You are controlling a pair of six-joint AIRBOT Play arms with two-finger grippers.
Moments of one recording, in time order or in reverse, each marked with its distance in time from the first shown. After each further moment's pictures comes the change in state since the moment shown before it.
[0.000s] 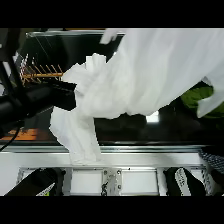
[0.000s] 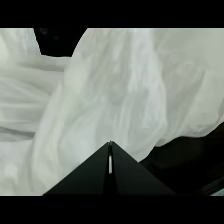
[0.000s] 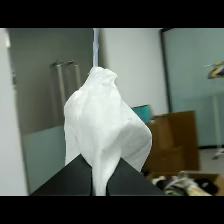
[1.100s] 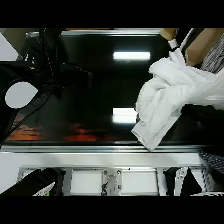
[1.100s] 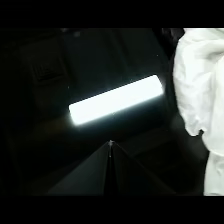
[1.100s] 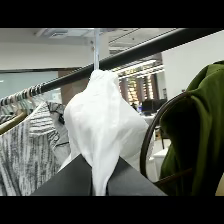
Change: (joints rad) left arm 0.073 -0.274 0.167 0.006 0.004 0.141; right arm -0.404 0.130 0.299 -0.250 -0.930 0.007
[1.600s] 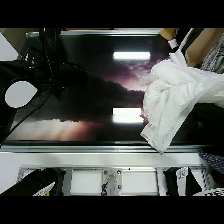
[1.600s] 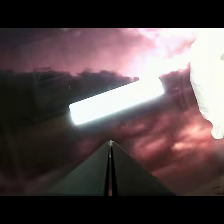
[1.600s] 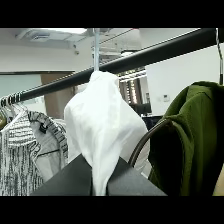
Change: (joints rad) left arm 0.005 -0.001 0.000 -0.003 0.000 0.003; right arm -0.002 -0.089 0.116 -0.035 -0.054 0.003
